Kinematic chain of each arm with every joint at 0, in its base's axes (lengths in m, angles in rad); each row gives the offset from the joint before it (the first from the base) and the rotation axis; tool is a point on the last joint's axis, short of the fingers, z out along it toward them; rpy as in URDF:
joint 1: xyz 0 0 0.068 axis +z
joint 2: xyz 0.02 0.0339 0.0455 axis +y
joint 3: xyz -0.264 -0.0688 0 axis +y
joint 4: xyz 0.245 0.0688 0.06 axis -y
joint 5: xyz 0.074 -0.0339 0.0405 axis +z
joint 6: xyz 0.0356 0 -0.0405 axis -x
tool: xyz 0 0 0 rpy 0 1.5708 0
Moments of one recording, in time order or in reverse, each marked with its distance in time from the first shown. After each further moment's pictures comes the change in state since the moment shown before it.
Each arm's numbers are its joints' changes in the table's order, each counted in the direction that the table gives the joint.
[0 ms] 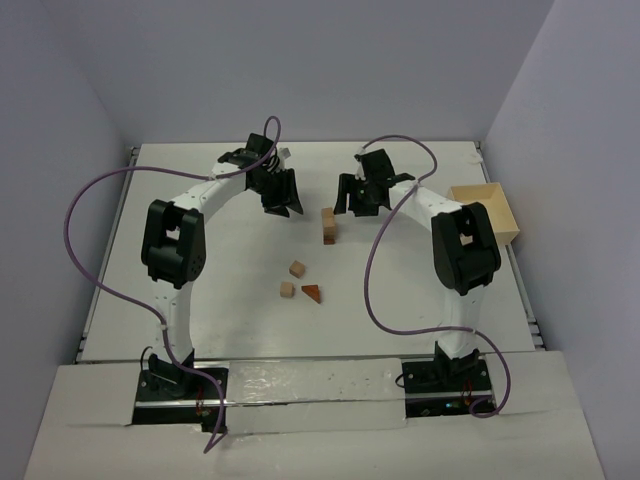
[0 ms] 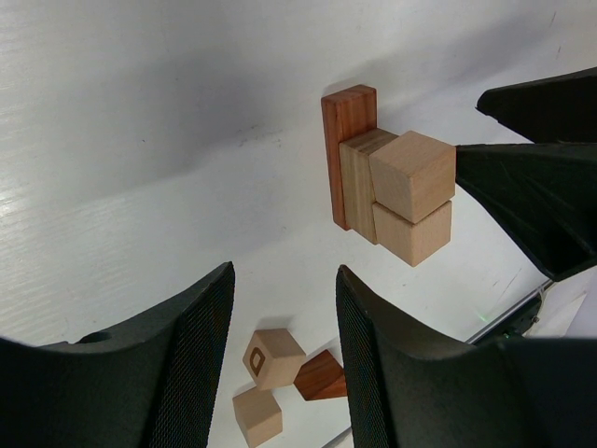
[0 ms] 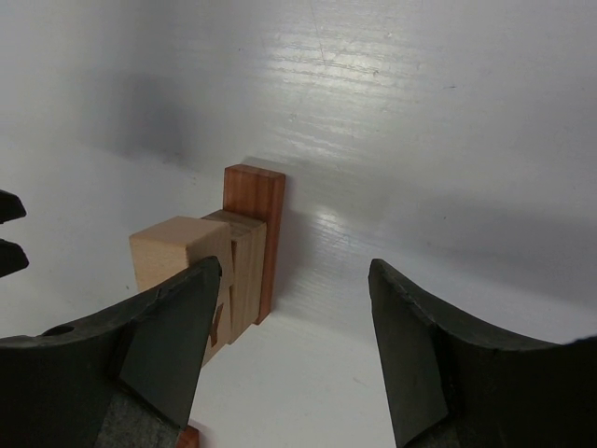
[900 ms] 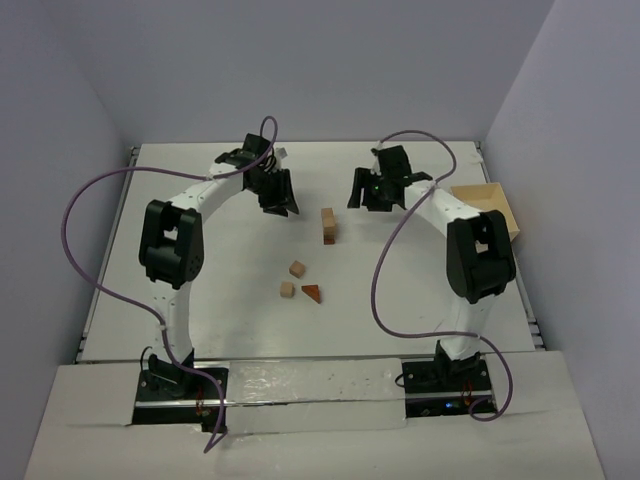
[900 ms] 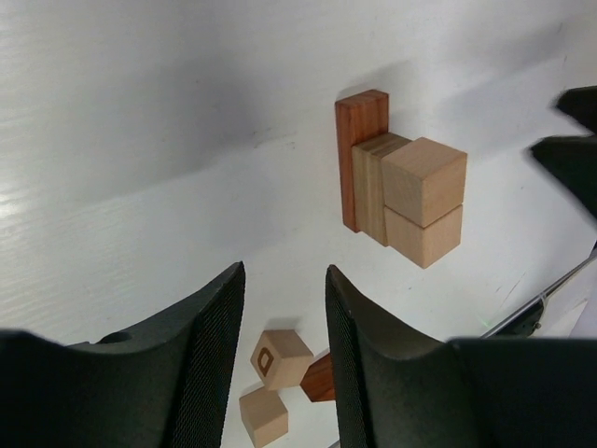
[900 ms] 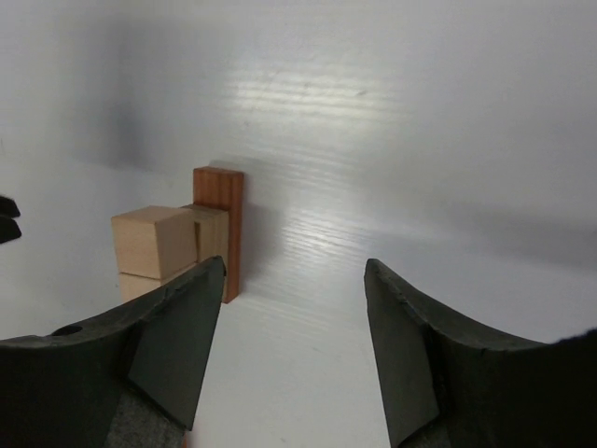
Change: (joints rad) left arm 0.019 -0.021 0.032 0.012 0.009 0.000; right arm -0.084 -0.121 0.062 -0.006 -0.021 0.023
